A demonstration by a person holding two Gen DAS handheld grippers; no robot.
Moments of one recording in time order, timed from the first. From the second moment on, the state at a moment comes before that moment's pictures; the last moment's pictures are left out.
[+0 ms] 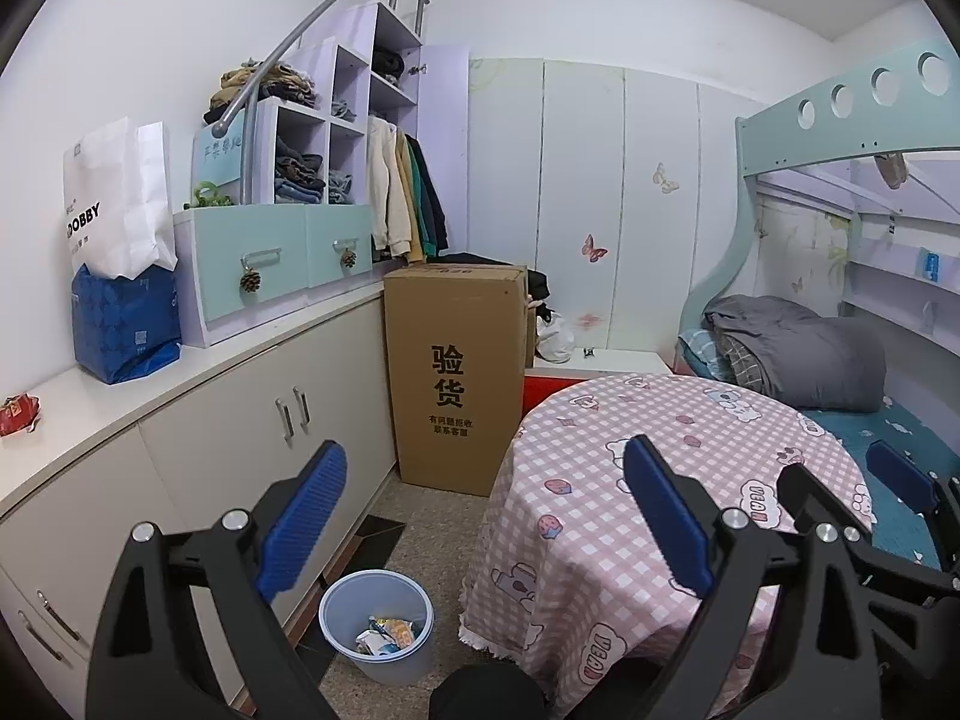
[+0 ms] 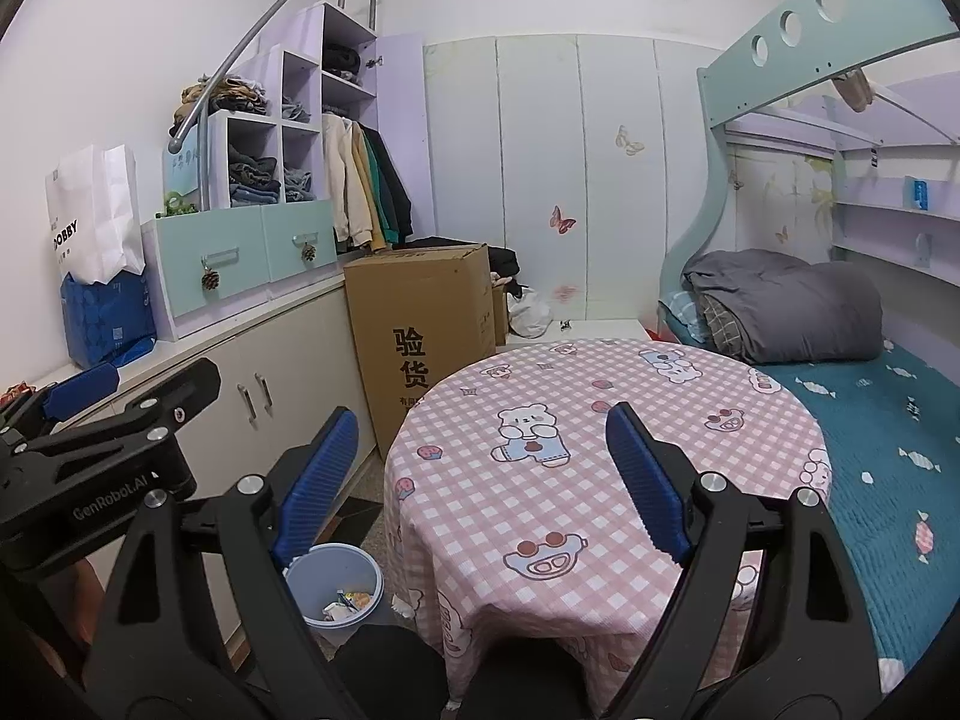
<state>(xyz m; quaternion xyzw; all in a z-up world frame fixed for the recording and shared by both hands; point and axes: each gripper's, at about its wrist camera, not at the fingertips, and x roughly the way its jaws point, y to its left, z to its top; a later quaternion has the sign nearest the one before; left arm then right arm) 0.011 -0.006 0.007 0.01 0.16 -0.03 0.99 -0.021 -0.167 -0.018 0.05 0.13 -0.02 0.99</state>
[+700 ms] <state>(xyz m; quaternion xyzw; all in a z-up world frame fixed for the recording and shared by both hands) 0.008 -0.007 0.006 0.01 0.16 -0.03 0.99 -0.028 -0.169 -0.018 0.05 0.13 -0.02 0.99</state>
